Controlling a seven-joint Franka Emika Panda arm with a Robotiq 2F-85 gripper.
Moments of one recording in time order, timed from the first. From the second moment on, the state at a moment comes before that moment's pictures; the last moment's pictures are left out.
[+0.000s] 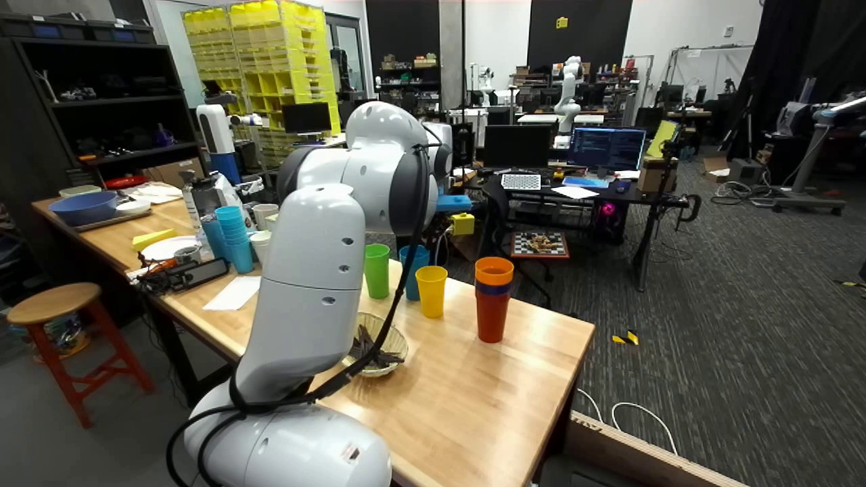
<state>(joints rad) 0.13 0.48 0.20 -1.40 0.00 1.87 -0.55</state>
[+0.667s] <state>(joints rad) 0.13 0.48 0.20 -1.40 0.00 1.84 -0.55</state>
